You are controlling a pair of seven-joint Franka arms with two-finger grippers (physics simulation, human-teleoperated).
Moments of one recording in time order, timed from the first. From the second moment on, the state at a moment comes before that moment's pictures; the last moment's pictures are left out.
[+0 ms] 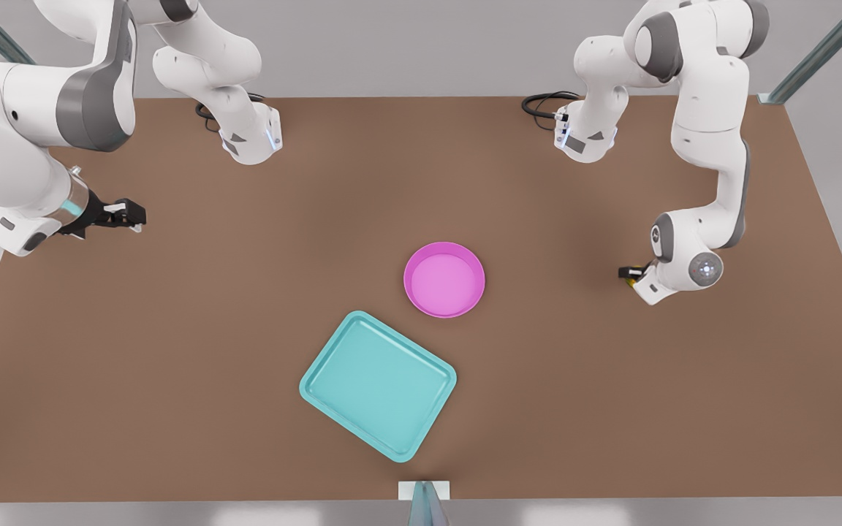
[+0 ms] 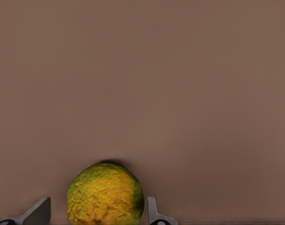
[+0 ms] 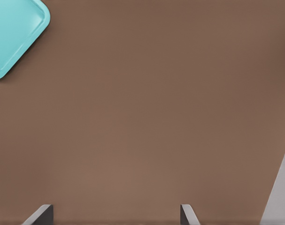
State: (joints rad) left arm -0.15 0.42 0.28 -2.23 -0.01 2.32 0.24; right arm 0.17 0.16 -0.13 -1.29 -0.12 1.27 -0.18
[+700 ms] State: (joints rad) left arm -0.15 0.45 0.27 -2.22 -0.01 2.39 0.25; right arm 0.17 0.16 -0.14 -1.30 -0.12 1.27 -0.17
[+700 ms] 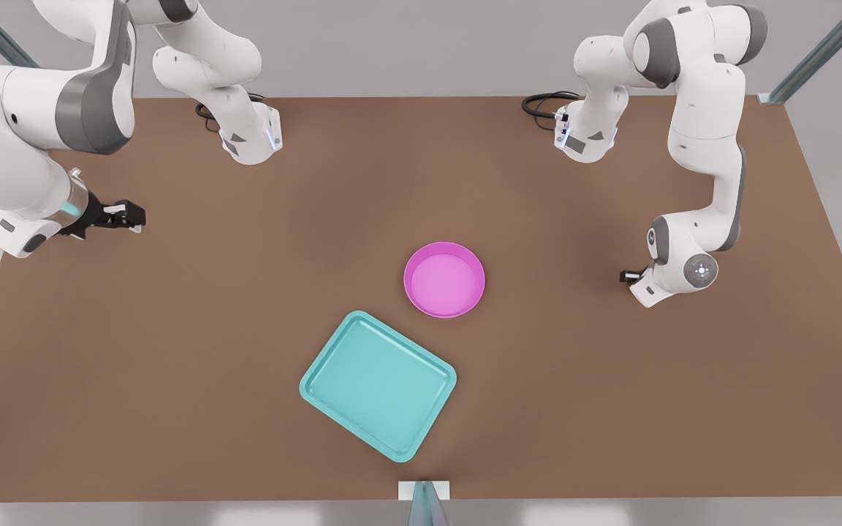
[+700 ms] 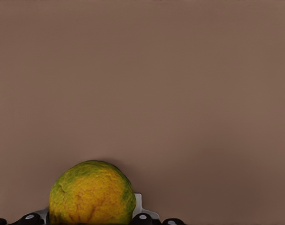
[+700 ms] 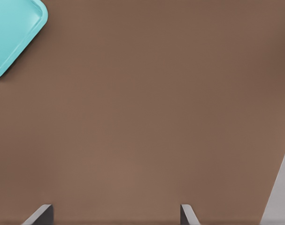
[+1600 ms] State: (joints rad) left arm -0.76 0.40 0.50 -1.47 -0.14 1.78 -0.26; right arm 0.27 0.42 -0.06 -1.42 0.16 1.37 -0.13
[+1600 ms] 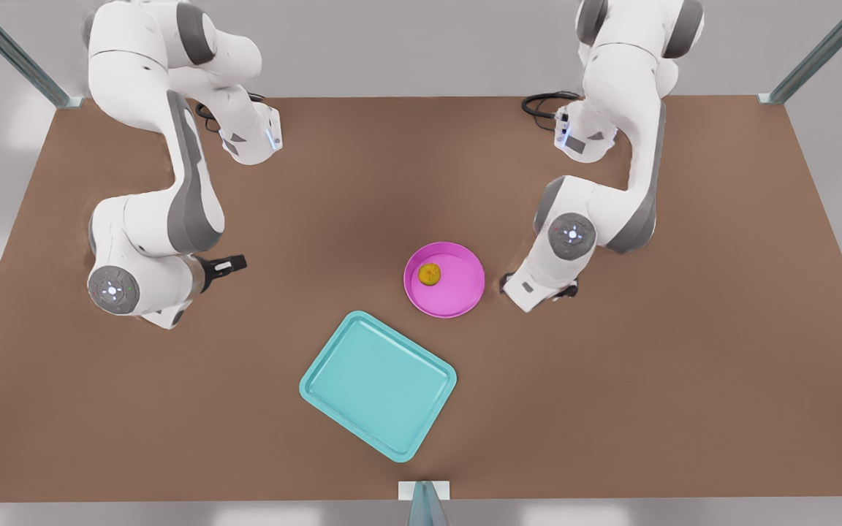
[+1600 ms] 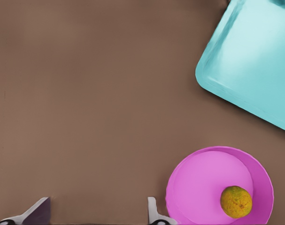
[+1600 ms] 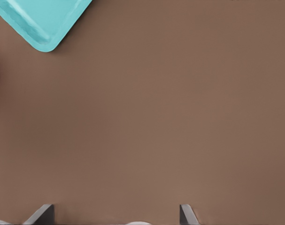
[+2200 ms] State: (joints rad) left arm -0.10 0.21 0.05 -1.38 0.01 1.37 -0.09; right arm 0.47 0.63 0.07 -1.75 0.63 2.17 0.12
